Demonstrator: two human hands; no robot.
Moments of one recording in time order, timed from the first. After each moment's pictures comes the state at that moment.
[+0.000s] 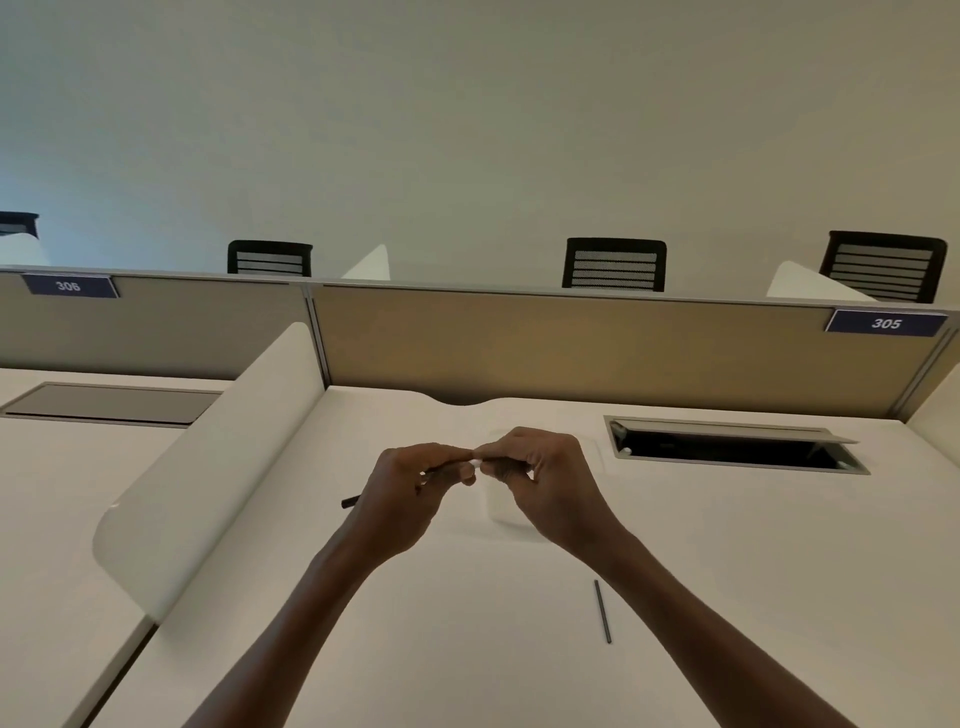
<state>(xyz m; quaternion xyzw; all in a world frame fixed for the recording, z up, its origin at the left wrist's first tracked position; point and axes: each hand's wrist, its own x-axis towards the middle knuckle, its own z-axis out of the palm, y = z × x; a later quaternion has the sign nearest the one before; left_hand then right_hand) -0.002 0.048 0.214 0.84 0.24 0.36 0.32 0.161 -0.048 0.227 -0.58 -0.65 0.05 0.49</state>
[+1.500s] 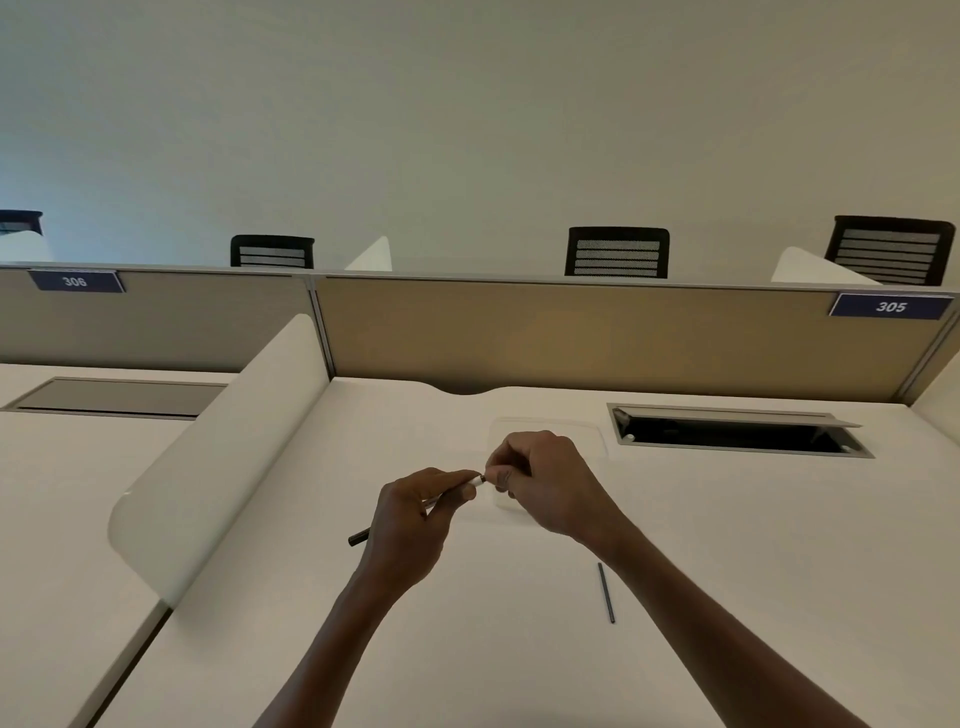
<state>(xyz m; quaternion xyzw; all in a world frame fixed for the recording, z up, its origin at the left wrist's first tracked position) -0.008 0.019 0.176 0.77 0.31 0.40 0.38 0.154 -0.055 0.226 -0.70 -0.56 0.19 0.38</state>
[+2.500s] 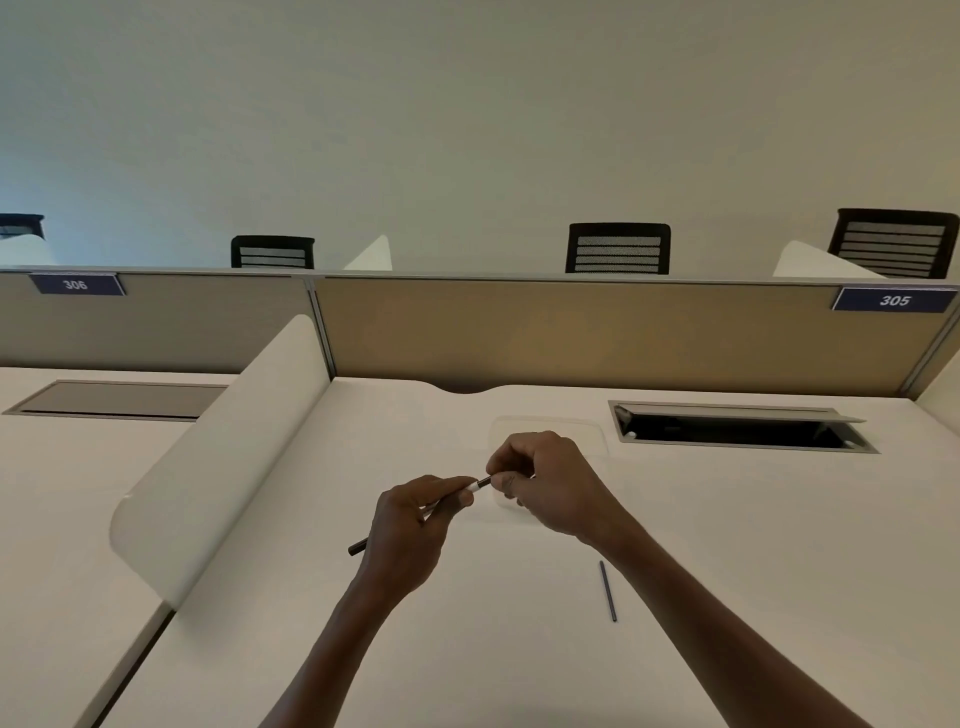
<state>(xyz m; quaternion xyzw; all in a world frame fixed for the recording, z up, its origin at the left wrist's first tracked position) -0.009 0.014 0.176 0.77 0.34 0.38 0.39 0.160 -0.056 0.223 -0.70 -0.55 0.23 0.40</state>
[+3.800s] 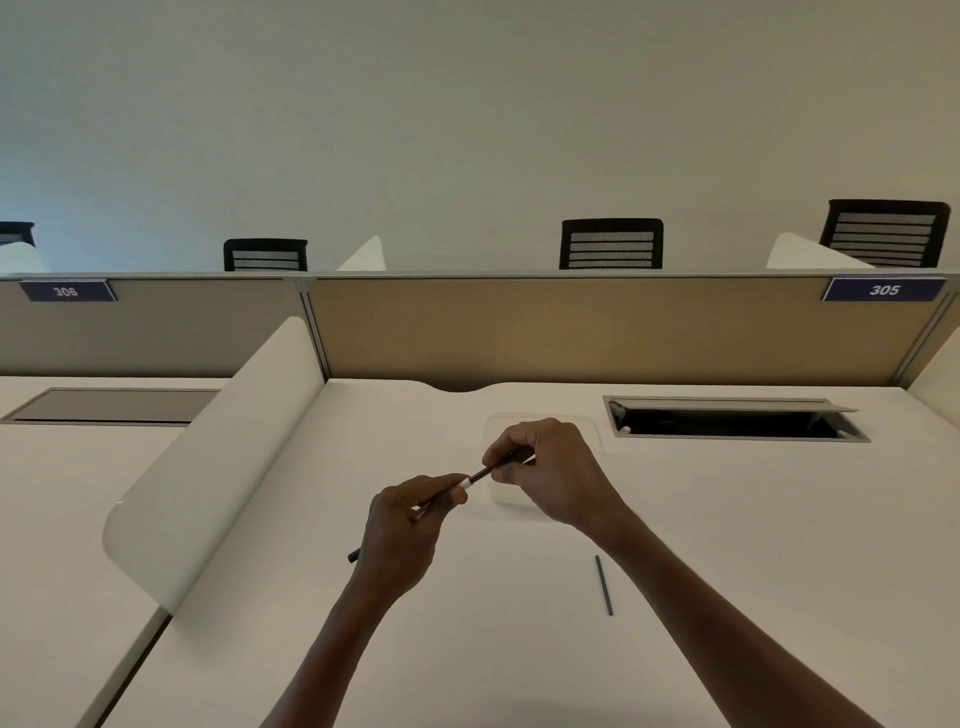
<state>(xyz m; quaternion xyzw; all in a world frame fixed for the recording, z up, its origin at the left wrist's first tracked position) -0.007 0.011 0.176 0.75 0.37 0.38 0.41 0.163 -0.063 0.232 -0.69 -0.55 0.19 0.42</state>
